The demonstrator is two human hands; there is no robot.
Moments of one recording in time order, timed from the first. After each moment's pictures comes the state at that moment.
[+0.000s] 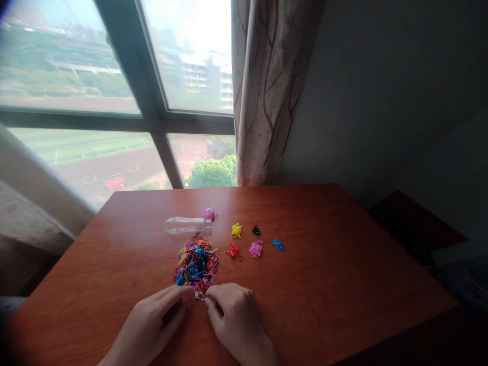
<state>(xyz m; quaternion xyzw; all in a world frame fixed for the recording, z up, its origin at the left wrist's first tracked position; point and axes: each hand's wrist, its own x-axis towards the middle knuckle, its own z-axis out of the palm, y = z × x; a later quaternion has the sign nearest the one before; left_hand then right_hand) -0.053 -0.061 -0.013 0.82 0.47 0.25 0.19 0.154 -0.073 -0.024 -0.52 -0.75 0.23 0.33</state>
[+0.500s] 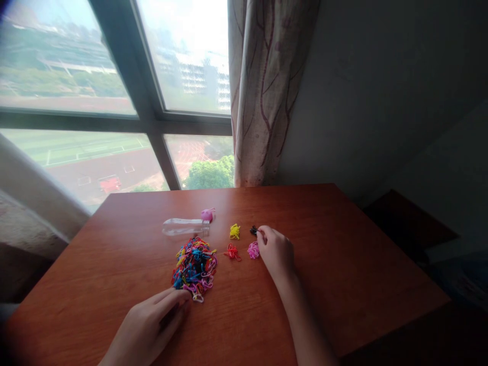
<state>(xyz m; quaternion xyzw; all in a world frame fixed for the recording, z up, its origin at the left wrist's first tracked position) -0.054 -0.062 -0.014 0.84 0.47 0.23 0.15 0.244 0.023 -0.003 -0.71 -0.66 0.01 0.27</state>
